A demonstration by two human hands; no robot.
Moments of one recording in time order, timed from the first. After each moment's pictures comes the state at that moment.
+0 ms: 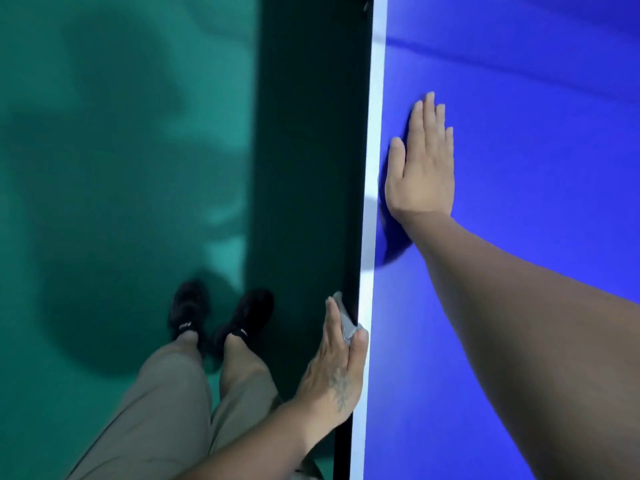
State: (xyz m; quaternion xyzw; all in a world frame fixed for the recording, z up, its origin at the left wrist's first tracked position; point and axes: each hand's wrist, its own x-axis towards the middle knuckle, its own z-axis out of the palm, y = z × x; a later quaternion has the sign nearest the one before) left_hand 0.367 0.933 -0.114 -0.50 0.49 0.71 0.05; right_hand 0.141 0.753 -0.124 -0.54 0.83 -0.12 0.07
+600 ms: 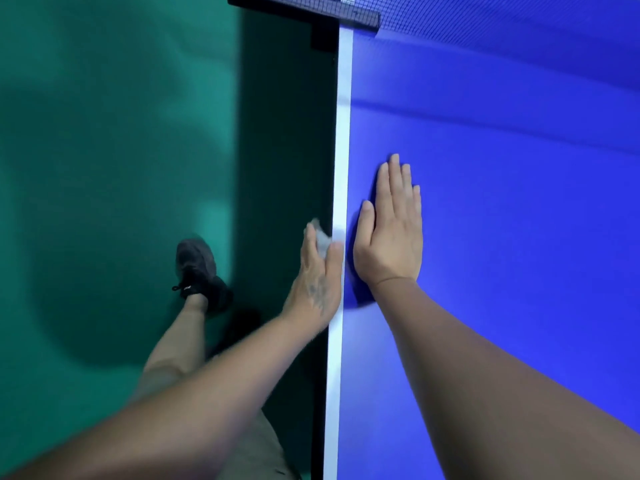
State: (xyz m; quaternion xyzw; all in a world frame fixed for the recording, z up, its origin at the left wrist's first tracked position) left_hand 0.274 0.752 -0.120 -0.55 0.46 0.69 -0.07; right_hand 0.136 0.750 -0.122 -0.52 0.84 -0.11 0.07
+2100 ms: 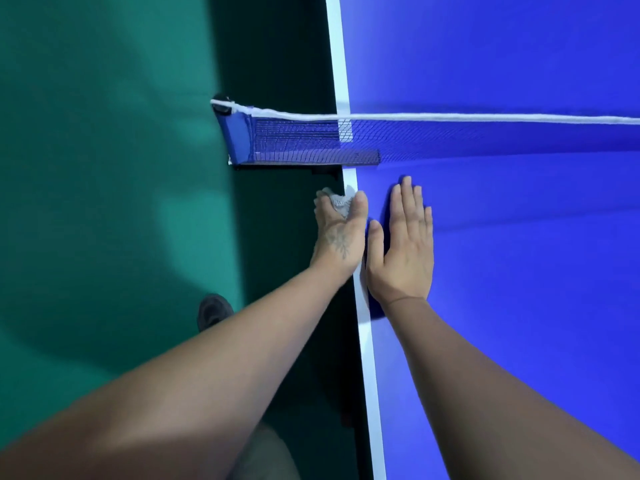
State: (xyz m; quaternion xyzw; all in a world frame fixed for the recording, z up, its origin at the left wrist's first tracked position) left_hand 0.171 0.503 -0.128 -0.54 0.42 0.73 -0.05; right_hand 0.095 0.596 -0.126 -0.45 0.88 -0.14 0.06
